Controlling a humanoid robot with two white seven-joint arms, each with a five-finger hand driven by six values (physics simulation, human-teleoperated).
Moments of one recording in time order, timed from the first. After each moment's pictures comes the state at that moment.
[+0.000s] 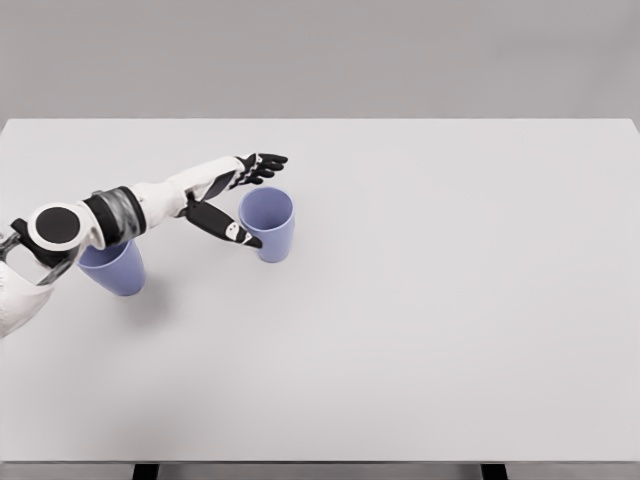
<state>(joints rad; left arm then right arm) -0.66 0.69 -0.81 -1.58 0.47 0.16 -0.34 0.03 0.00 0.15 0.01 -0.09 -0.06 -0.08</state>
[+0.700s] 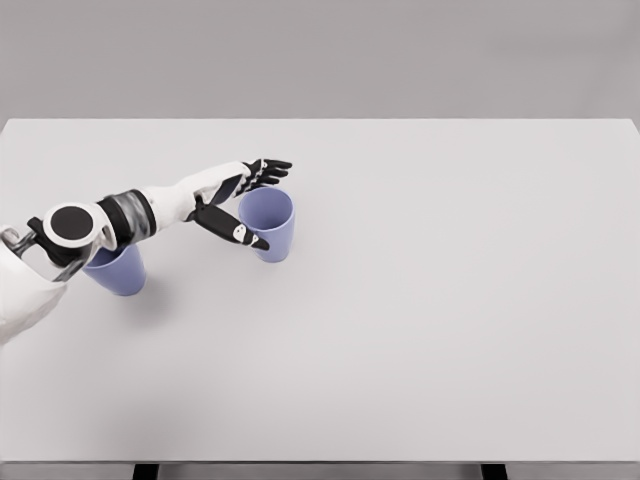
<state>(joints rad) -0.68 0.66 -0.85 -1.52 0.51 0.17 -0.34 0.03 0.00 0.15 0.01 -0.09 -0.06 -0.08</state>
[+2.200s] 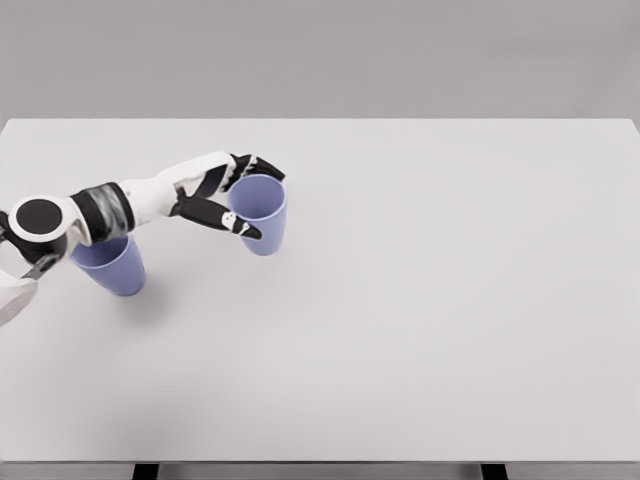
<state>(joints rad) -0.69 0.75 -0.84 -1.60 0.63 0.17 -0.34 0.03 0.00 0.15 0.01 -0.09 -0.06 -0.08</state>
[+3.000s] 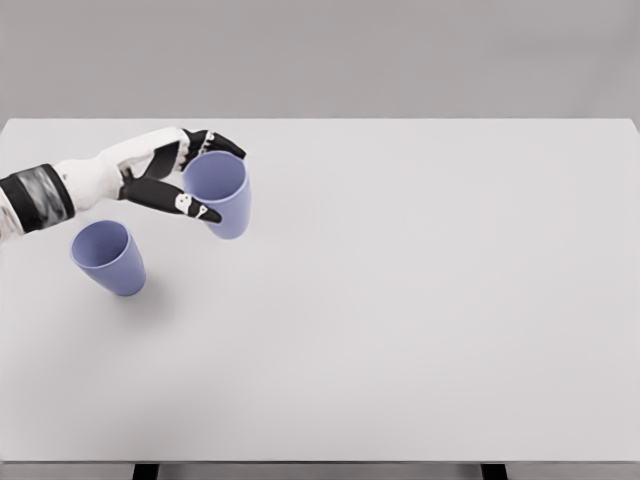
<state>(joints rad) -0.68 0.92 -0.77 -1.73 0.72 0.17 -0.34 0.03 0.00 0.15 0.01 -0.09 -0.06 -0.08</state>
